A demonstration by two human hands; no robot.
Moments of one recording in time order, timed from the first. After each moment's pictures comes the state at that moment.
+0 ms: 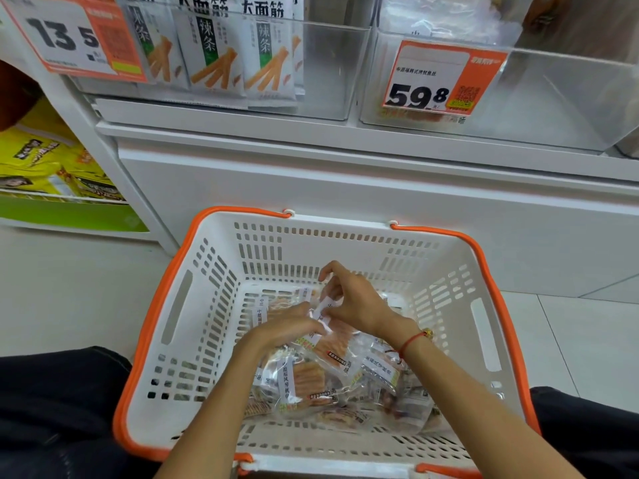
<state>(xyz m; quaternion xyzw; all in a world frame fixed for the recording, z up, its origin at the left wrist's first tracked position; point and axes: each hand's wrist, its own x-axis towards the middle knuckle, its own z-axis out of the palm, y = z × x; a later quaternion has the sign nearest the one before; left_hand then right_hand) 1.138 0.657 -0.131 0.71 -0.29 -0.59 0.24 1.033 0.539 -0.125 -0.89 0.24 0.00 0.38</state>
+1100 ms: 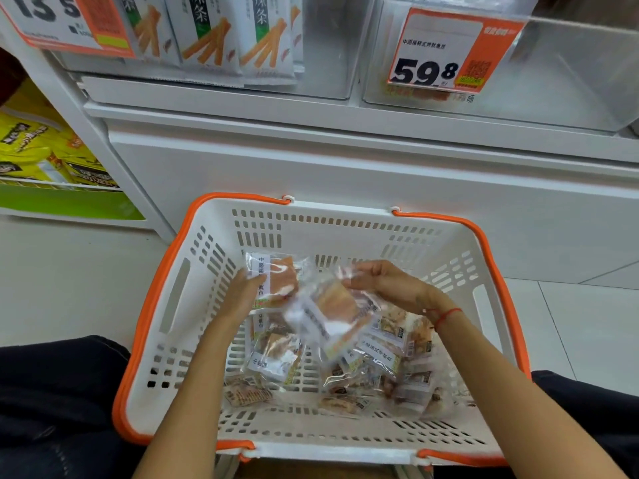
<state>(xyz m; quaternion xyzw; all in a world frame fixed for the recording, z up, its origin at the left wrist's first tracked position) 1.185 0.681 -0.145 0.78 -0.07 -0.42 0.45 1.005 0.503 -0.112 -0.64 0.27 0.09 0.71</state>
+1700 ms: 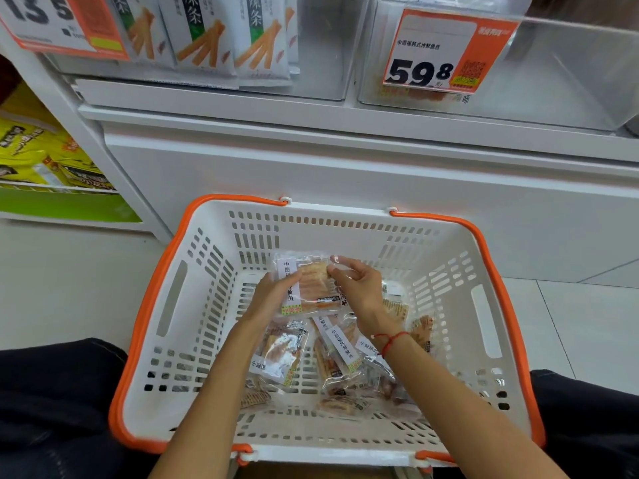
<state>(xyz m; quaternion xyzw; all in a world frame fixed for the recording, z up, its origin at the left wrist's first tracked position) 1.152 0.658 -0.140 0.73 -0.12 -0.47 0.48 1.042 0.555 -0.150 -0.55 0.51 -0.22 0.63</state>
